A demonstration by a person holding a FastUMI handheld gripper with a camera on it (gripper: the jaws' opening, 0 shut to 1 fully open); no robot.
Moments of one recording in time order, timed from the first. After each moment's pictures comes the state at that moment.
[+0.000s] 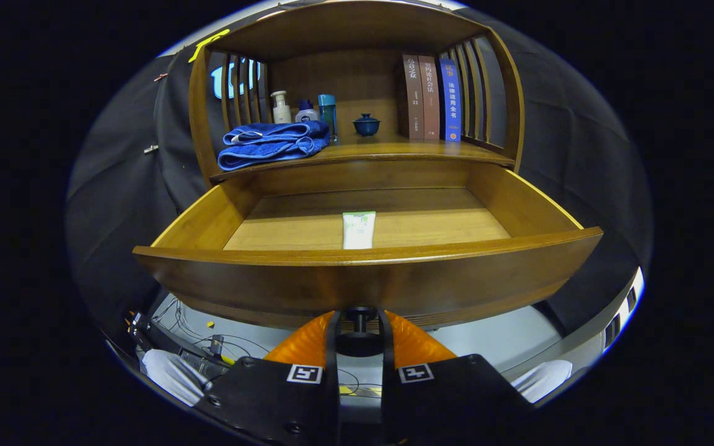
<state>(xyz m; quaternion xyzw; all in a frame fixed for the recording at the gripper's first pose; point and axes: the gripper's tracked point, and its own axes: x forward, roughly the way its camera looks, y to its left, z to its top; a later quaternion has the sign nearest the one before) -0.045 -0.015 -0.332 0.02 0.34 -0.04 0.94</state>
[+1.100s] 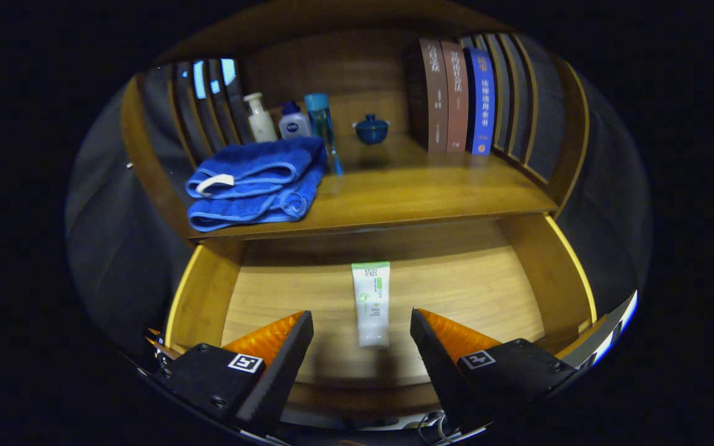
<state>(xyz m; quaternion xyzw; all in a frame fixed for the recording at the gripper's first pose) 0.084 -0.013 -0.302 0.05 0.44 -0.05 0.89</state>
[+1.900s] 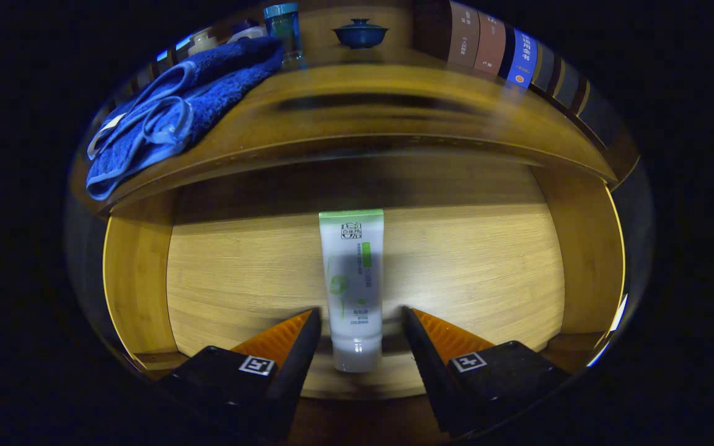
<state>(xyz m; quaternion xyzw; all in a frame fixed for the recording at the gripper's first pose) 0.086 -0.023 -0.395 0.03 0.60 -0.07 0.80</state>
